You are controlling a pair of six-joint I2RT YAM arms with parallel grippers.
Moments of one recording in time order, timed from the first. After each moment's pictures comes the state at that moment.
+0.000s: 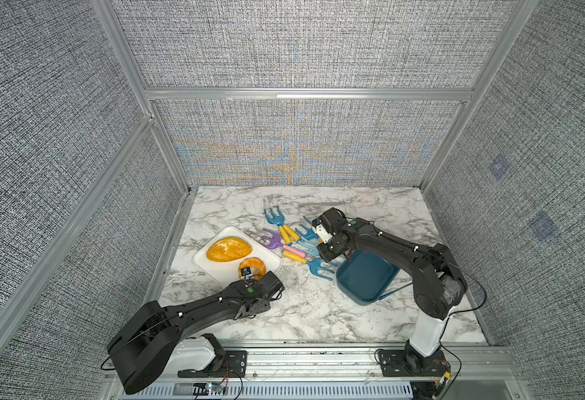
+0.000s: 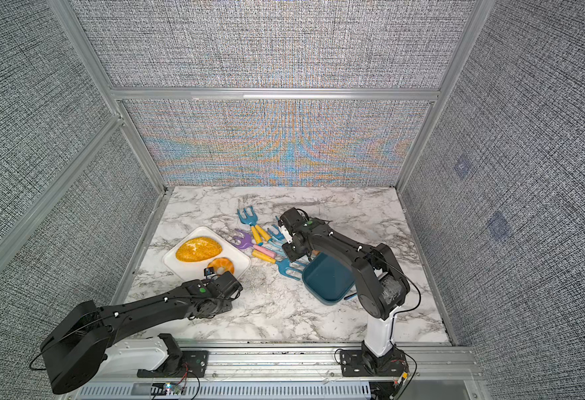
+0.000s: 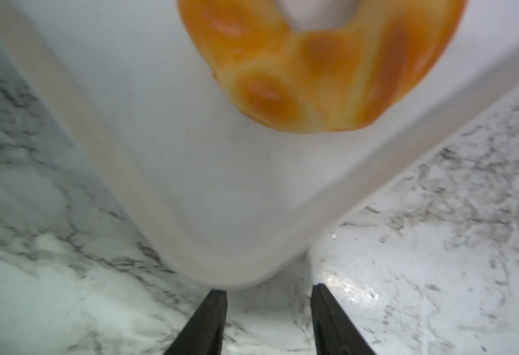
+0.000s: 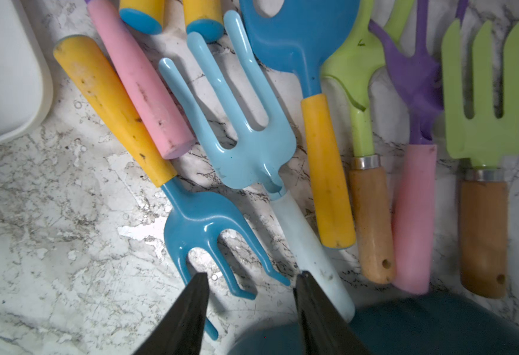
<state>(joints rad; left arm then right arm) -0.84 1.24 0.55 -0.72 -0.31 -1.09 0.63 1.85 1.39 -0.75 0.04 0.02</state>
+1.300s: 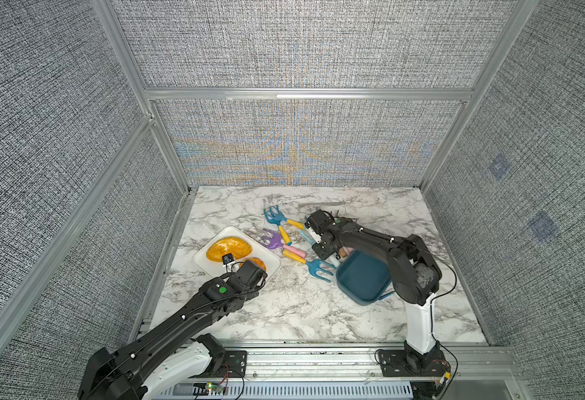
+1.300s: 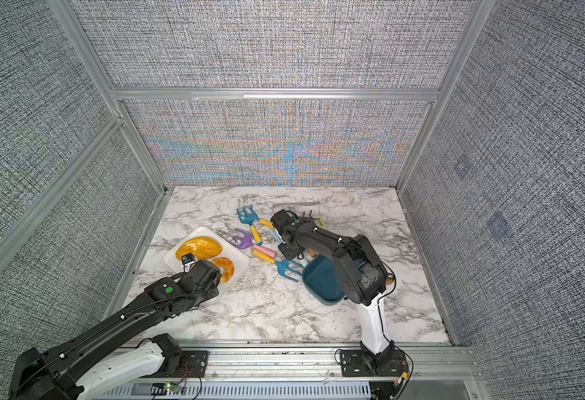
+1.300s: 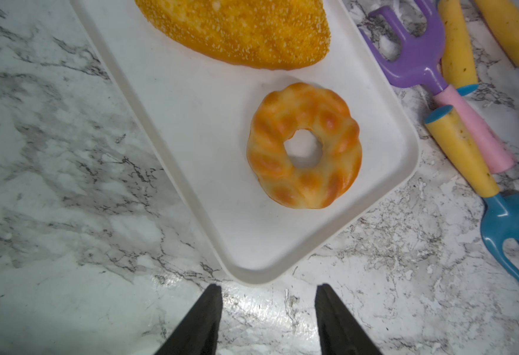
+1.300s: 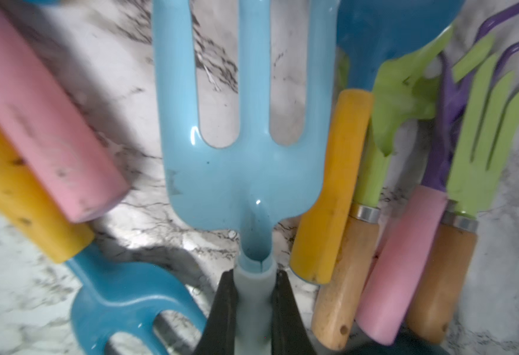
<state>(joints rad) -0.73 0.96 0.67 -0.86 -0.37 -1.00 0.66 2.00 1.51 -0.74 0.21 -0.05</state>
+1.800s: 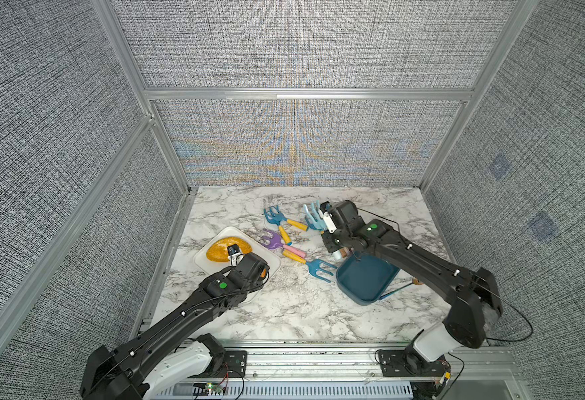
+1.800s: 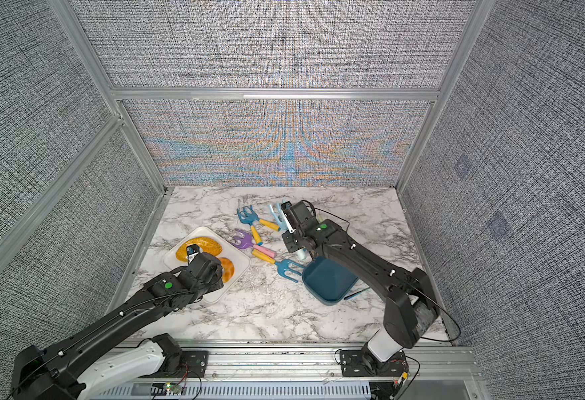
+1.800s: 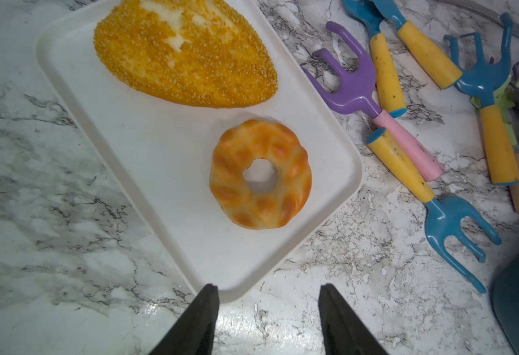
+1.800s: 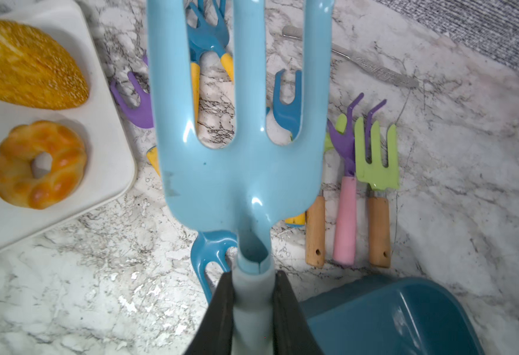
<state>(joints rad) -0.73 1.00 0.74 -0.79 -0.36 -0.90 0.66 1.53 1.30 -0.66 0.16 0.18</state>
